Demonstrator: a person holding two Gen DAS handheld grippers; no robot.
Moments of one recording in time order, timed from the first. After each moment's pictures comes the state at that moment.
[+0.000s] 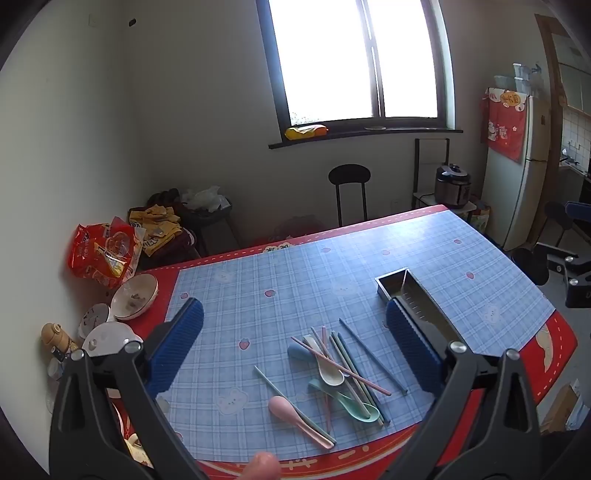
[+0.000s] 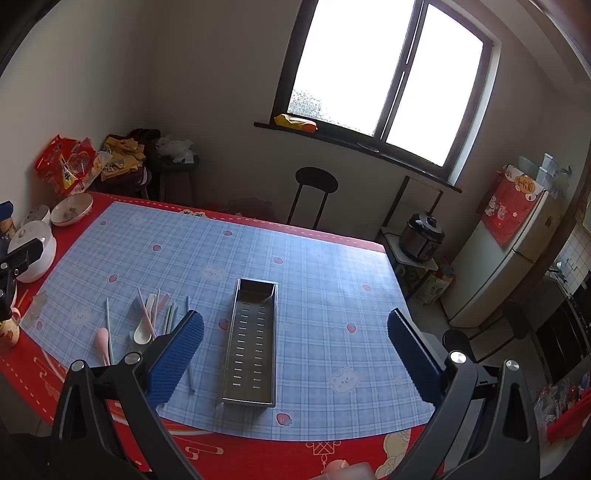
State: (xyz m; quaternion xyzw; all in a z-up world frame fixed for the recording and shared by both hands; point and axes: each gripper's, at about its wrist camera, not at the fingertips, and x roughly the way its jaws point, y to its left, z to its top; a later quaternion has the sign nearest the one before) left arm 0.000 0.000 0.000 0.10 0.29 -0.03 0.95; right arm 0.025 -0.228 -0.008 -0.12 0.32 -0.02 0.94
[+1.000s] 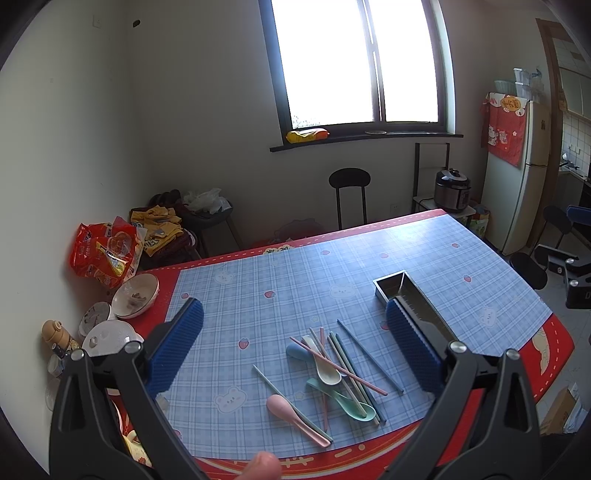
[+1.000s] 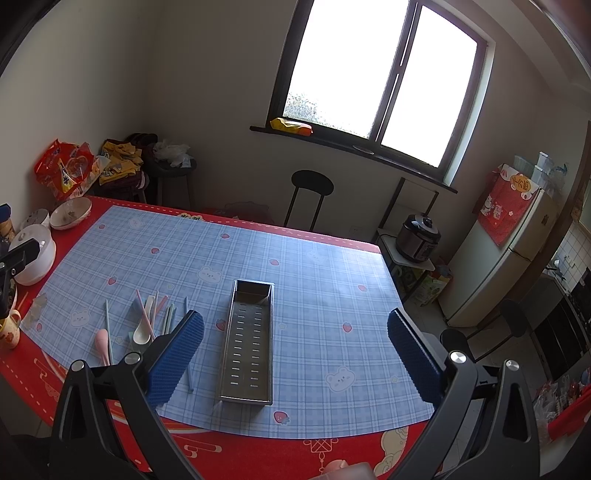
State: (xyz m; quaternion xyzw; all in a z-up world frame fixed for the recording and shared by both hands) left arm -0.003 -0.001 0.006 0.09 0.28 -0.03 0.96; right arm 0.022 -0.228 -0.003 -0.11 0.32 -0.02 0.94
